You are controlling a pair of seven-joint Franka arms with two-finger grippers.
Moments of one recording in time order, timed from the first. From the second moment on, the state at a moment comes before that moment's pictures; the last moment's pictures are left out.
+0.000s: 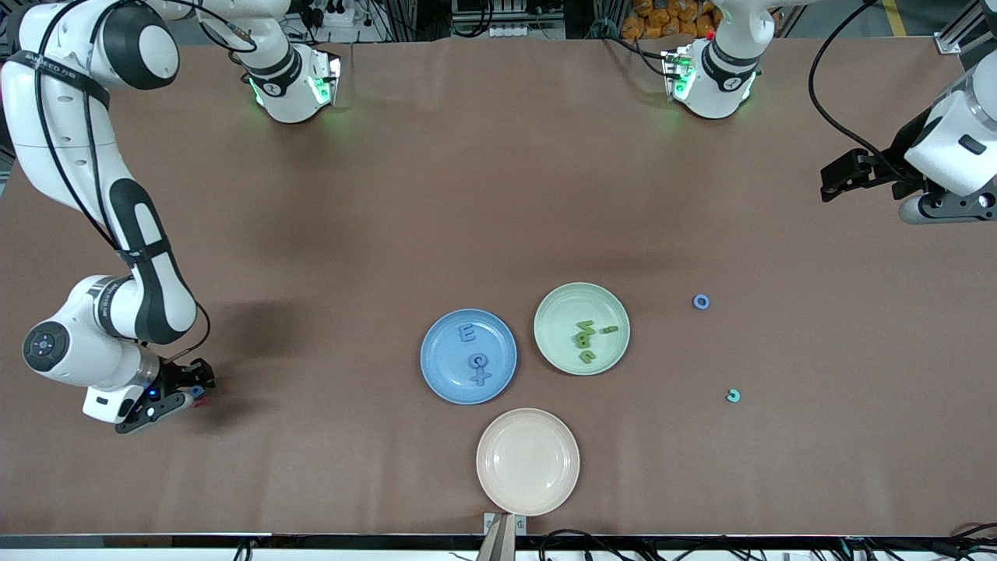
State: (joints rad) left arm 0.07 0.02 -0.19 -1.54 0.02 1.47 -0.13; right arm -0.22 0.88 0.07 -1.43 -0.03 2.36 -0.64
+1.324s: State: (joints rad) left arm 0.07 0.03 -0.17 -1.54 0.01 1.51 -0.13; right arm 0.19 0.88 0.12 -1.28 0.08 2.21 0.28
